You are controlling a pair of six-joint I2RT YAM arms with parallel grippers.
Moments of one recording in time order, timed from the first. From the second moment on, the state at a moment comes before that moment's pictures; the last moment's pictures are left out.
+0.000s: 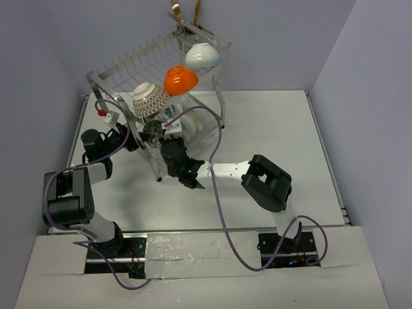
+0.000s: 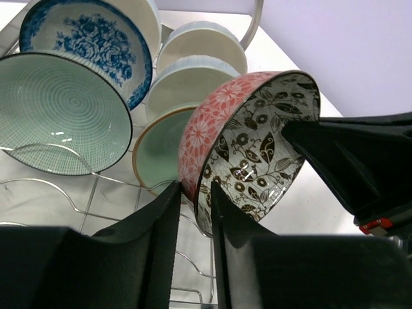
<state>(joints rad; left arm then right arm) 0.14 1.55 0.60 0.88 0.98 -0.44 1.08 2.00 1.33 0.59 0.94 0.07</state>
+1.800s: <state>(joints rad) 0.15 1.67 0.52 1.24 0.91 -0.40 1.06 1.20 0.69 0.60 0.79 0.19</state>
